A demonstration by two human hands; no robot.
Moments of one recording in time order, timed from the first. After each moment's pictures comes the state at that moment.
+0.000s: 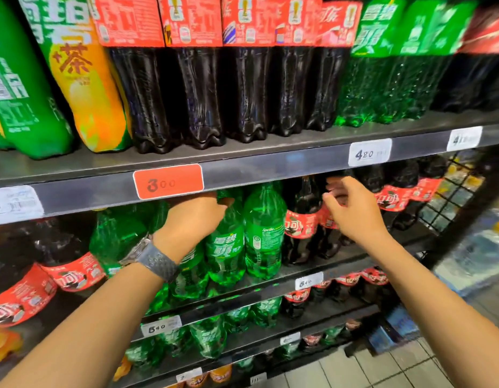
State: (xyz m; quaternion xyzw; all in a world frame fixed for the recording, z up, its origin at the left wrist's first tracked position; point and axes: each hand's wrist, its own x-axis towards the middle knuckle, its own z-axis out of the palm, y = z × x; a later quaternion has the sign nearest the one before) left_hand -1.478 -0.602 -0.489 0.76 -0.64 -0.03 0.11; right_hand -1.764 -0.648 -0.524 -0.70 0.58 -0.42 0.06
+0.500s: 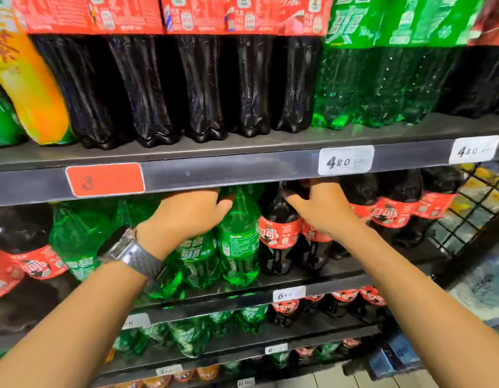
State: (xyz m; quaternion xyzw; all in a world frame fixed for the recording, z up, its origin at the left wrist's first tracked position) left_hand -1.540 -0.611 -0.472 0.74 -0.67 0.00 0.06; right_hand -1.766 -0.688 -0.503 -0.78 0.55 -0.28 0.08
